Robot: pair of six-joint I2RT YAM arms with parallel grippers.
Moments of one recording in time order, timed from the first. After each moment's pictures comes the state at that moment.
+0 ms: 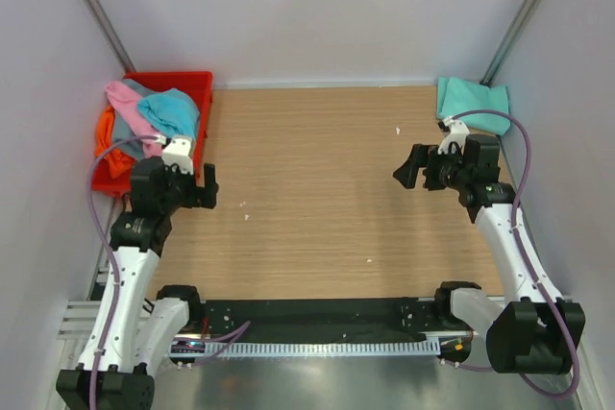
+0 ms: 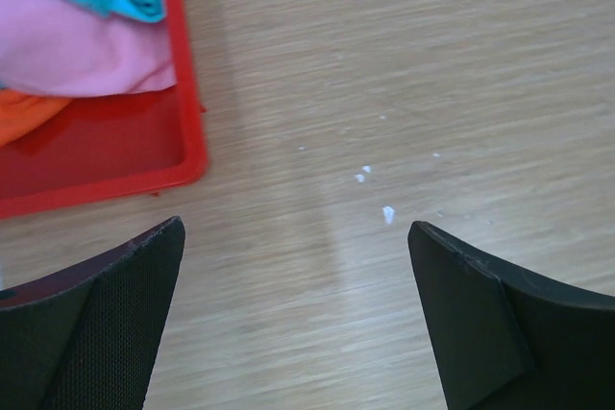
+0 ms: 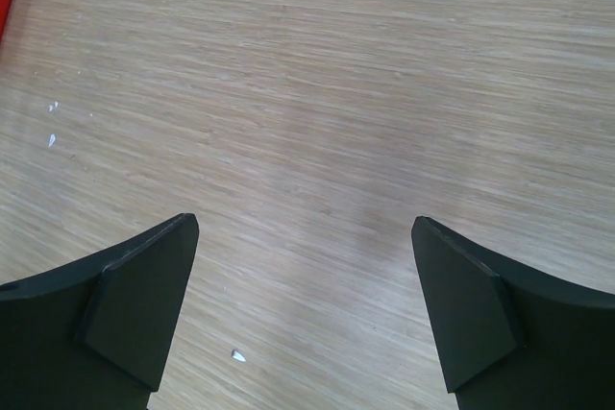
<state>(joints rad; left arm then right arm) -0.05 0.77 0.78 -0.53 0.16 0.08 -0.04 1.04 0.81 -0.38 -0.50 0.11</state>
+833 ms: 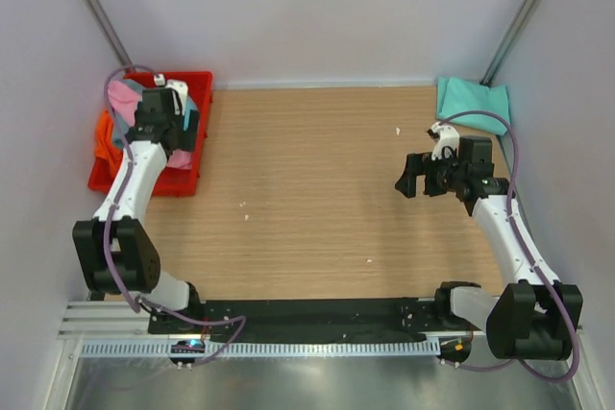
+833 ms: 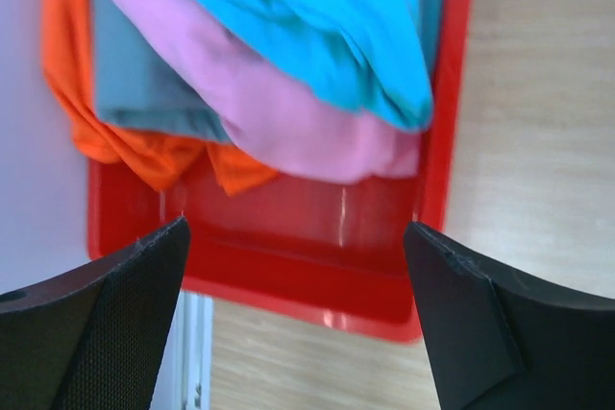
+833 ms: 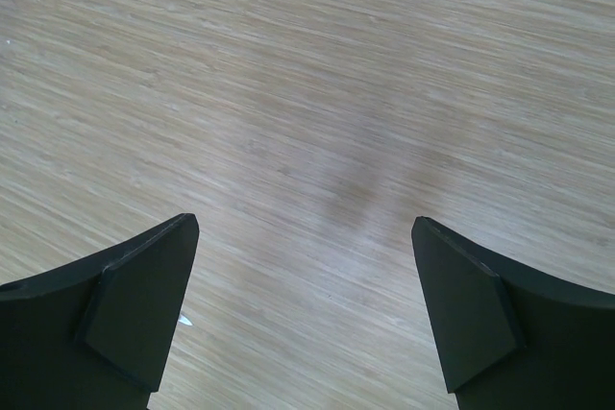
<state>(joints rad) 0.02 1.47 1.25 -0.50 -0.27 0.23 -0.04 1.11 0.82 -0.47 -0.46 -0.07</state>
